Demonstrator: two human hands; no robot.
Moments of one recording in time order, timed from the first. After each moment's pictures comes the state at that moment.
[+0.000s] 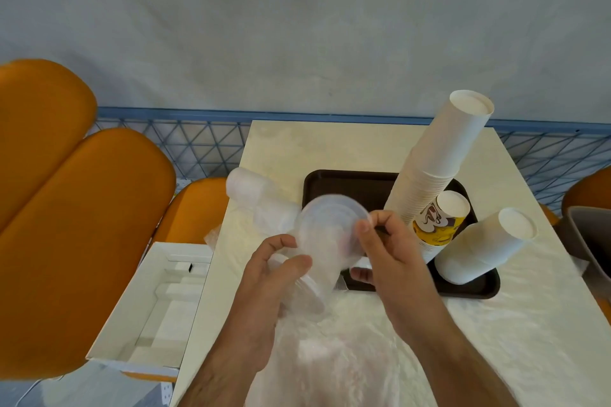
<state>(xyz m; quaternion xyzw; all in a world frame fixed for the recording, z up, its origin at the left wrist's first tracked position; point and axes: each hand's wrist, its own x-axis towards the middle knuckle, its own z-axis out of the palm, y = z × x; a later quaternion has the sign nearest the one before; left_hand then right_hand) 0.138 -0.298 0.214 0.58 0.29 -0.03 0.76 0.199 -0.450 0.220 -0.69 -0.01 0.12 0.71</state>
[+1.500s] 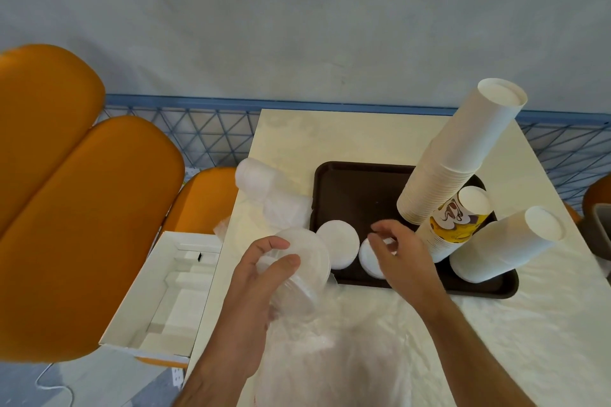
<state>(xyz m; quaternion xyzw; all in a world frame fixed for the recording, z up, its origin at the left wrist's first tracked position) 0.128 -0.277 0.202 0.57 0.30 0.01 0.77 0.250 -0.469 0.123 -0.91 -0.02 0.10 0.41</state>
